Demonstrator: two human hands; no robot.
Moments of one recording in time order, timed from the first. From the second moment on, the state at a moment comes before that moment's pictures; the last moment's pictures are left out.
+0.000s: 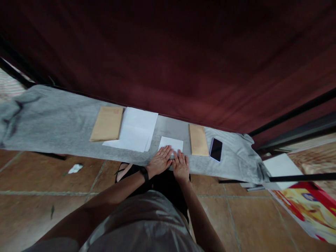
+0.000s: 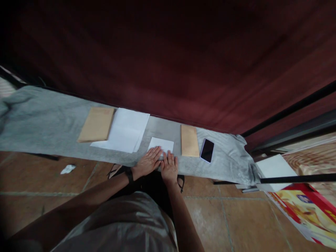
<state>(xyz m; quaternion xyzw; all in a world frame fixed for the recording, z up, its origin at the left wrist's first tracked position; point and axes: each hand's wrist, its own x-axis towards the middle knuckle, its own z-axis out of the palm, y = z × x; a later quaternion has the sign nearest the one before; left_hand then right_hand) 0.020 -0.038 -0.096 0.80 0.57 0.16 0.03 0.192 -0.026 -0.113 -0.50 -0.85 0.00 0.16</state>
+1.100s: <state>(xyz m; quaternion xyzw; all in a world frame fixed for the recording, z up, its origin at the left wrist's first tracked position) -0.035 0.005 -0.092 0.81 0.57 0.11 0.07 0.189 -0.016 -0.101 -0.52 -0.83 0.03 0.19</state>
